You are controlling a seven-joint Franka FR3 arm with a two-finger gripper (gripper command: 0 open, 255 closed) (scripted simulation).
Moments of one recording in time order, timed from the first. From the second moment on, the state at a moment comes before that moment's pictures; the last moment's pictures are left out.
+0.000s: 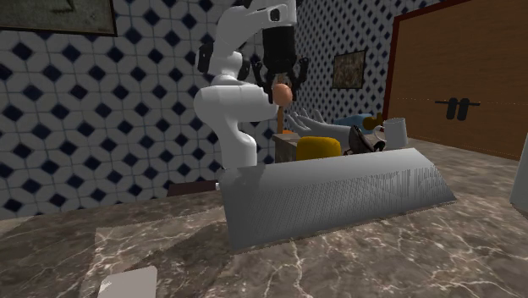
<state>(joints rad) 0.06 -1.37 0.15 -2.76 0.29 1.32 0.26</state>
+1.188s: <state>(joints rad) 0.19 -1.59 0.62 -2.59 0.87 1.10 0.73</state>
